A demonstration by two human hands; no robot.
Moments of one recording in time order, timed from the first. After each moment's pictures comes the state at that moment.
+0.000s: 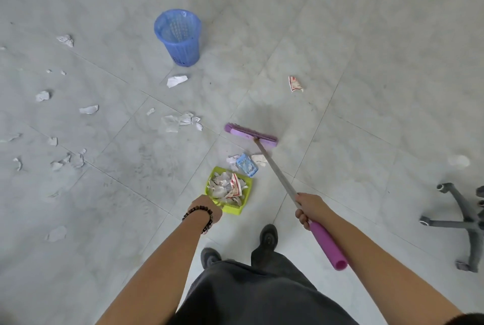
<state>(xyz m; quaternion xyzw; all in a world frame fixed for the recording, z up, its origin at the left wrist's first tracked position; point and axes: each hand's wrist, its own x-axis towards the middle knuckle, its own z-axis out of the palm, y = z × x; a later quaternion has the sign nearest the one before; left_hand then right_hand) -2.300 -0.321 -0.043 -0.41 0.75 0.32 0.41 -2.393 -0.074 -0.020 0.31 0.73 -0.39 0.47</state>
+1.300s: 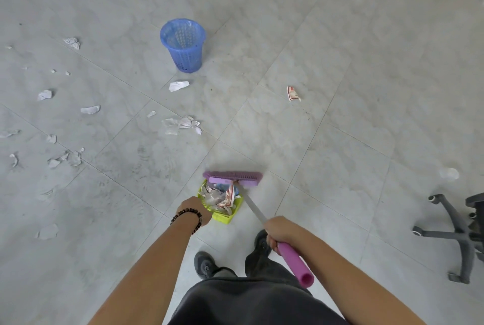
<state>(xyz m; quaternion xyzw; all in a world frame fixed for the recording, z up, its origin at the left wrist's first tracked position) -2.260 -0.335 -0.057 -0.36 0.81 0.24 0.40 -2.319 -0.114 -0.013 0.19 0.73 -0.25 0.60</state>
